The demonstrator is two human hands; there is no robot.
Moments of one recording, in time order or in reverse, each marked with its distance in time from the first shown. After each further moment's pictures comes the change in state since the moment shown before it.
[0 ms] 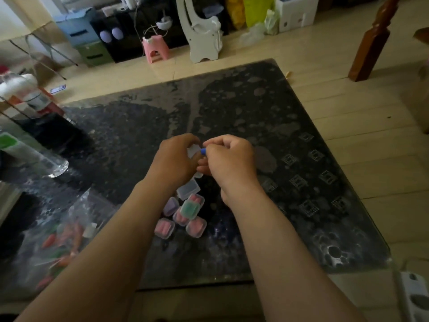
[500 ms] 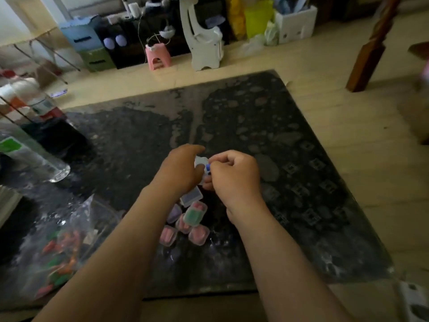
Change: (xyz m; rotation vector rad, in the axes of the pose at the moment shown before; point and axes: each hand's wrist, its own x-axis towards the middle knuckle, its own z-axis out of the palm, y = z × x) left_hand 0.014 -0.008 0.007 0.184 -0.114 0.004; right_hand -0.004 0.012 0.004 -0.111 0.047 -0.069
